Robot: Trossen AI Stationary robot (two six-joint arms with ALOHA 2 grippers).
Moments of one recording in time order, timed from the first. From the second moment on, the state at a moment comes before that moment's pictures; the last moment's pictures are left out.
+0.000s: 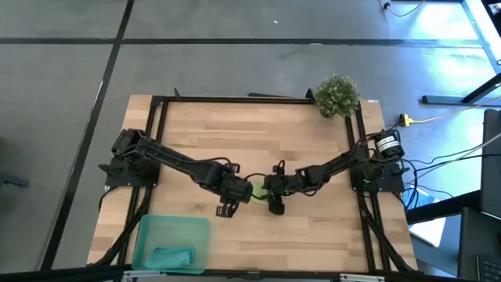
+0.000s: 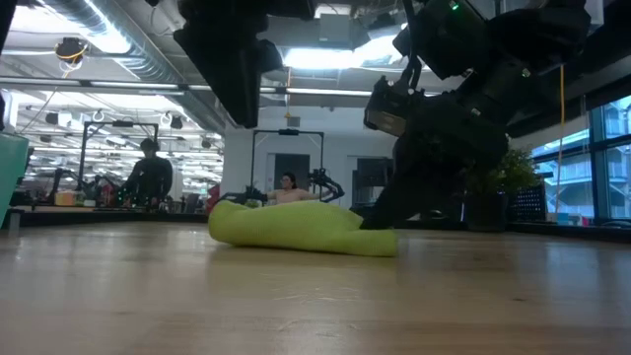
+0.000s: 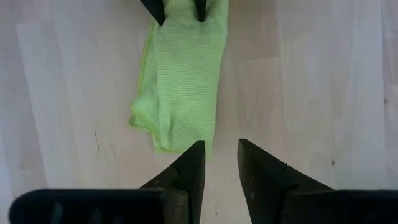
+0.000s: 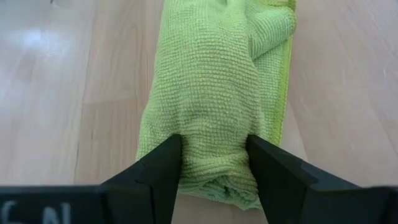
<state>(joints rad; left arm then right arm) -0.29 1.81 1.48 -0.97 -0.15 -0.18 0.23 1.82 0.81 0.22 0.13 0.33</state>
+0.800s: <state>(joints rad) -0.26 1.81 1.32 -0.80 -0.16 -0.26 0.23 1.82 0.81 0.23 0.14 0.33</state>
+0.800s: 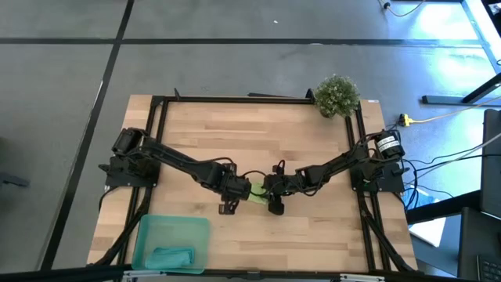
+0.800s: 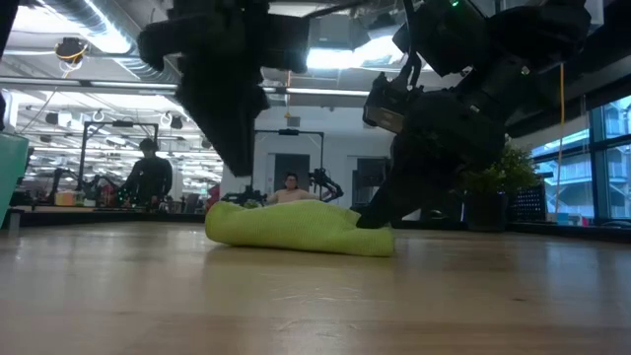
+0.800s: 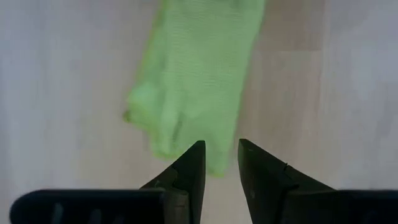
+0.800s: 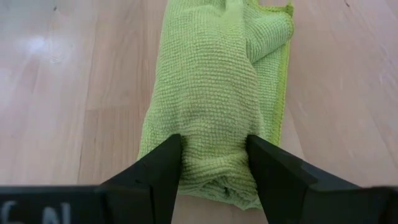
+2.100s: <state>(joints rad) -0.17 1.87 1.29 -0.61 -0.10 0.00 0.23 1.82 0.81 0.23 0.14 0.33</state>
